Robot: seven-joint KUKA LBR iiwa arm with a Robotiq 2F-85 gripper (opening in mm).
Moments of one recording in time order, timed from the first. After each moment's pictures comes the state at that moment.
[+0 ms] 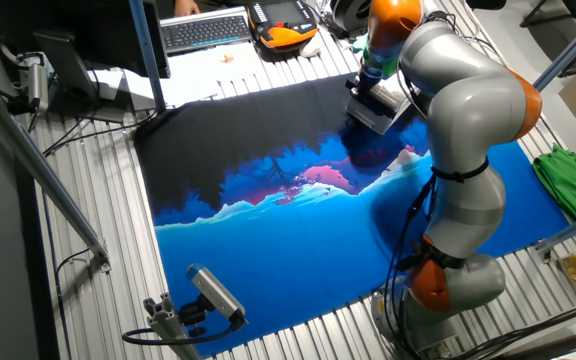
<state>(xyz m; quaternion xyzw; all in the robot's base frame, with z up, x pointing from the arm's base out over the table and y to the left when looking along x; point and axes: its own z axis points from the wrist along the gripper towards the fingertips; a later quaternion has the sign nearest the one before) 0.651 -0.089 0.176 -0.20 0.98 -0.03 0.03</state>
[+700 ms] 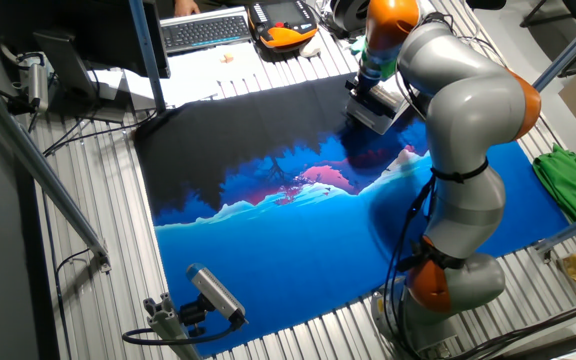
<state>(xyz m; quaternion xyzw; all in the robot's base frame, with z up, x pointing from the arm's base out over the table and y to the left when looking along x) 0.651 -0.088 0.173 -0.21 0.98 -0.03 0.03</state>
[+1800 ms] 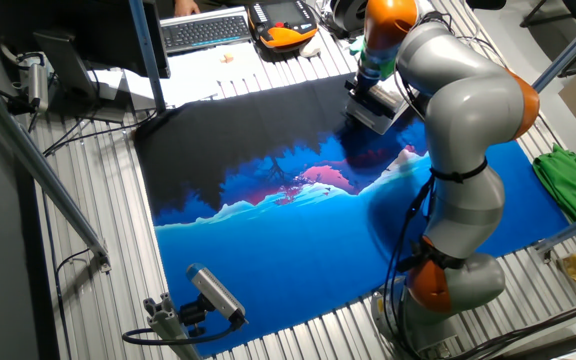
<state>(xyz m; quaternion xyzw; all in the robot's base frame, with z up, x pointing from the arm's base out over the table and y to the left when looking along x) 0.651 -0.086 0.173 -0.22 0.98 -0.03 0.03</state>
